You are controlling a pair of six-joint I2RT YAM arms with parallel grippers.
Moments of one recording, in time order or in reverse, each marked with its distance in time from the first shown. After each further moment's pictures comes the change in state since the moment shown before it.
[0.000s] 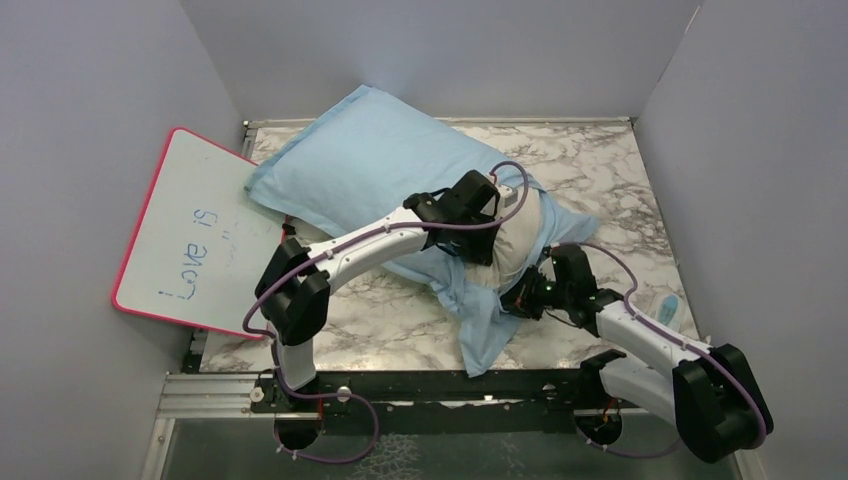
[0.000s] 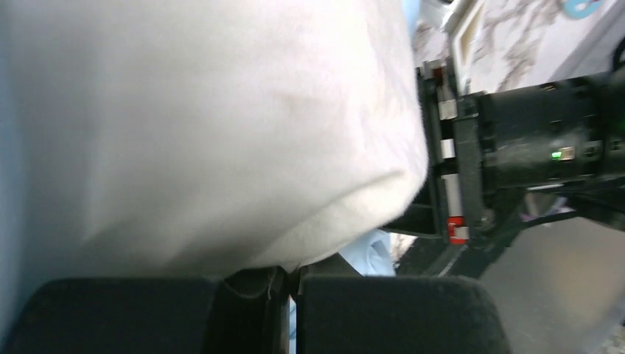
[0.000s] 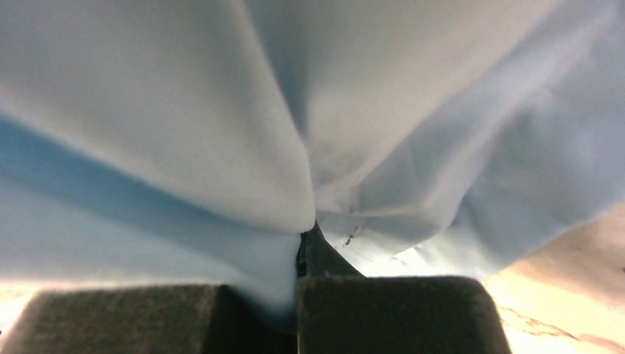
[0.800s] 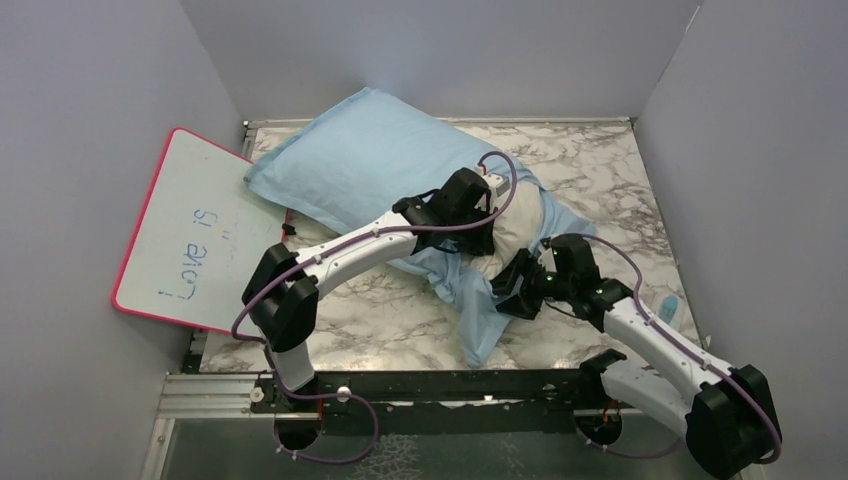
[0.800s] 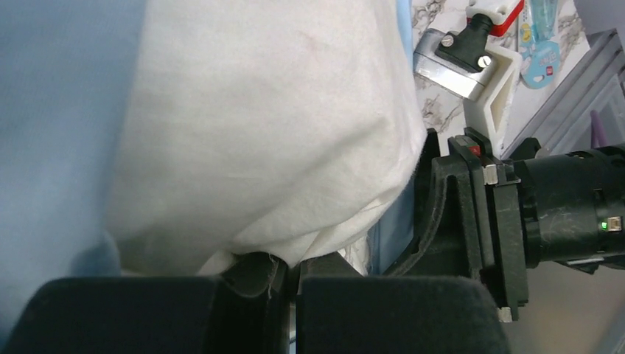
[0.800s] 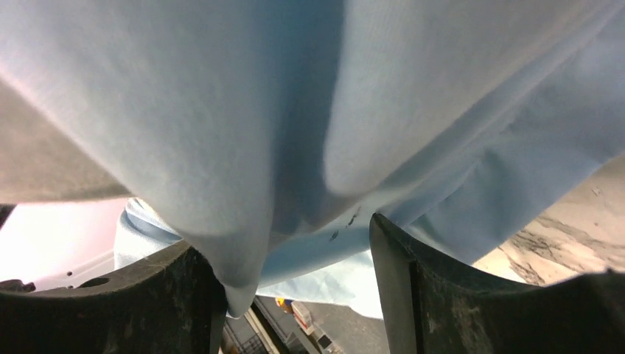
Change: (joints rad) left arm 0.027 -0.056 -0.053 0.133 0.000 -0.089; right arm 0.060 -0.099 0.151 -0.148 -0.016 0.130
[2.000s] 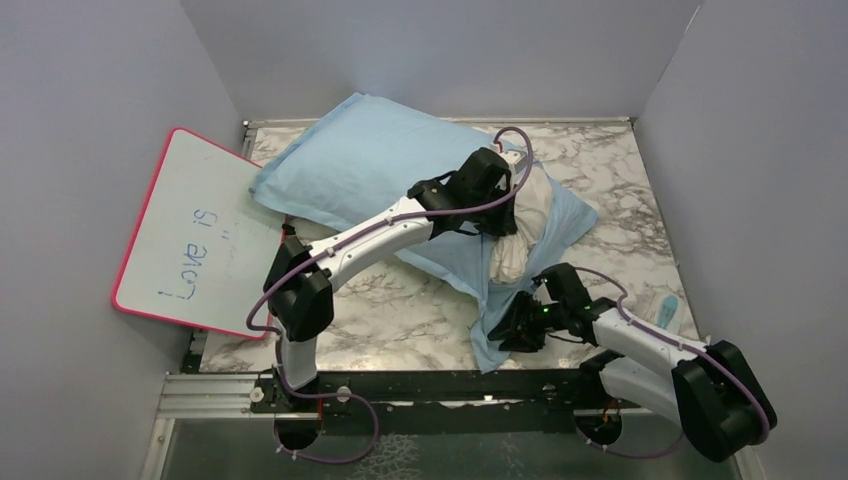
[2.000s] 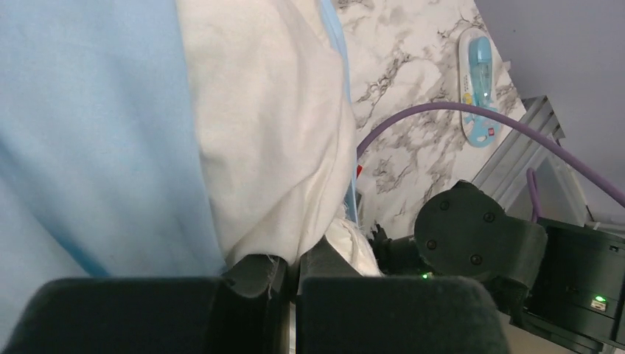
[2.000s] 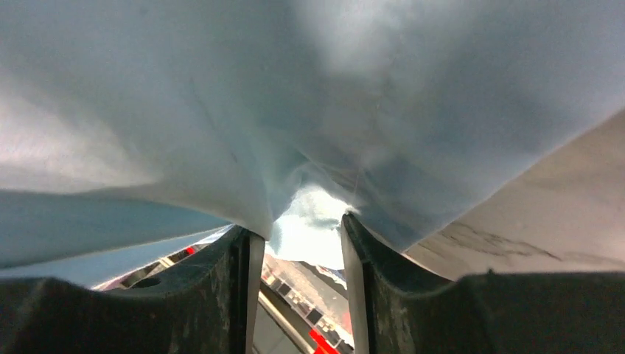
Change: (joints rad) left arm -0.021 0.113 0.245 -0.045 -0.053 -0.068; right arm 0.011 0.094 -0.207 -0.021 -0.060 -0.142
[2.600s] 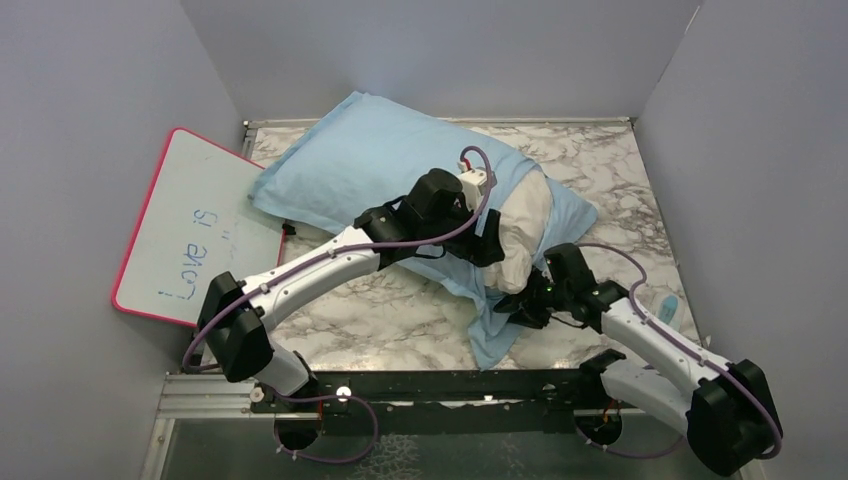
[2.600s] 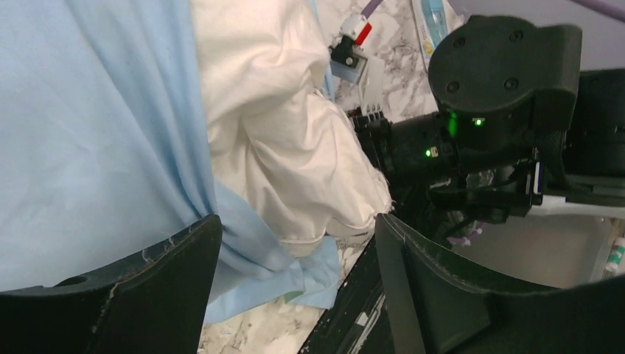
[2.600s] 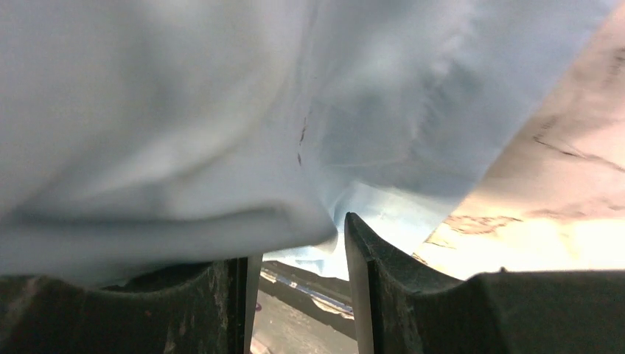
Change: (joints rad) left arm 0.004 -0.347 -0.379 0.134 0.094 0.060; right arm 0.009 -0.060 0.187 -0.142 0.248 0.062
